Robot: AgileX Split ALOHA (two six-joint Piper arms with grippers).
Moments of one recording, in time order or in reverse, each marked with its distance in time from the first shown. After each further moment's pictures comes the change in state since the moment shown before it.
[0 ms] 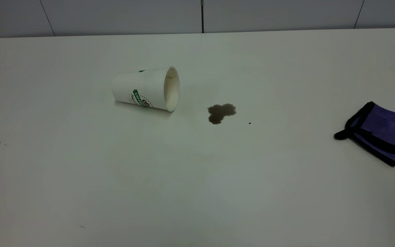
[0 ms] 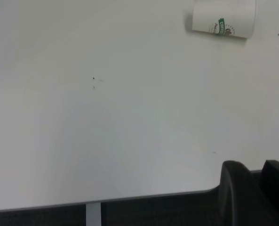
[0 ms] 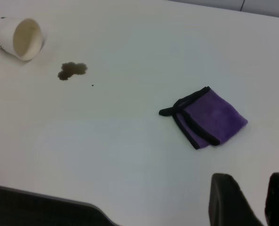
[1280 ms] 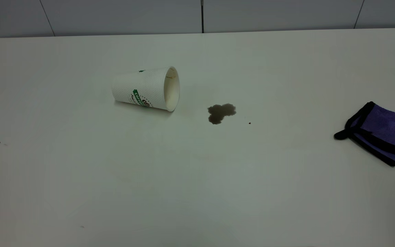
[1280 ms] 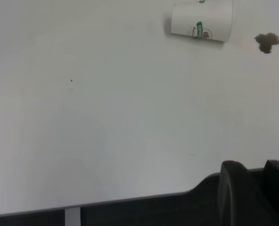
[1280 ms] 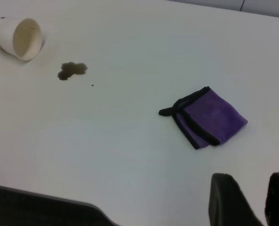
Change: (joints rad) left arm 0.000 0.000 0.000 -0.069 -0.005 0.000; right arm 0.000 0.000 0.000 0.000 0.000 0.000
